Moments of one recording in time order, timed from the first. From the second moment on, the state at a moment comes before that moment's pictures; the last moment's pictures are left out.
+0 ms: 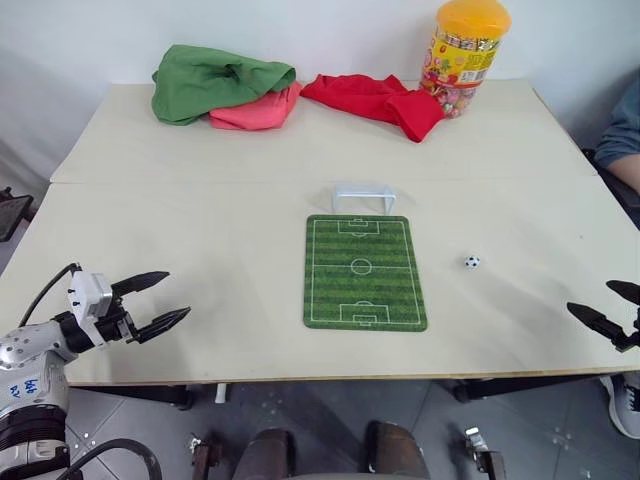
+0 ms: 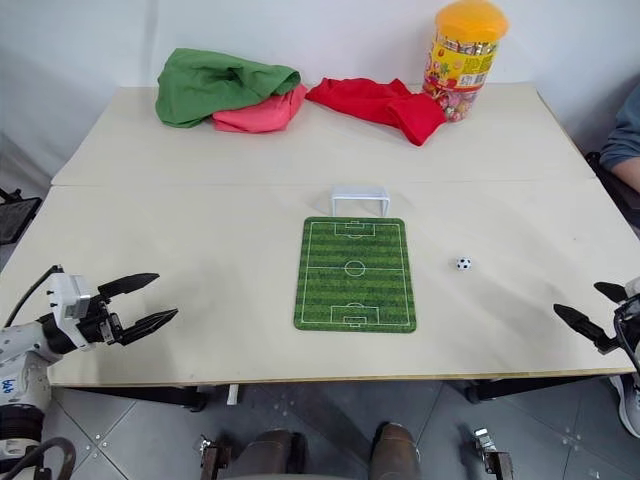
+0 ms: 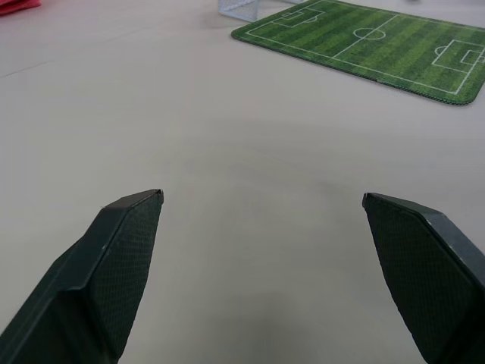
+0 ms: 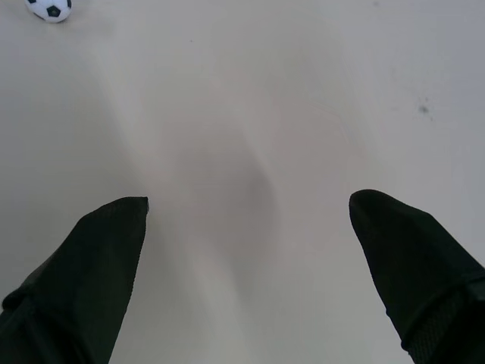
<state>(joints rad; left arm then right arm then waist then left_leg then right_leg) -0.21 0.72 0.37 0.58 -0.44 -0.23 -1.31 -0.07 -0.98 -0.48 0.63 0.37 -0.04 1.05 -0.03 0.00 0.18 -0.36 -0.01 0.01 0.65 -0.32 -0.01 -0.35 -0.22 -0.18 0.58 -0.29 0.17</state>
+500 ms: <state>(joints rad) -0.24 0.71 0.37 0.58 -0.45 -0.16 -1.27 -0.05 -0.98 -0.48 0.60 0.38 -0.01 1.05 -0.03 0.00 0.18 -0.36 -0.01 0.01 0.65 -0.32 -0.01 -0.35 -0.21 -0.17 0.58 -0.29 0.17</state>
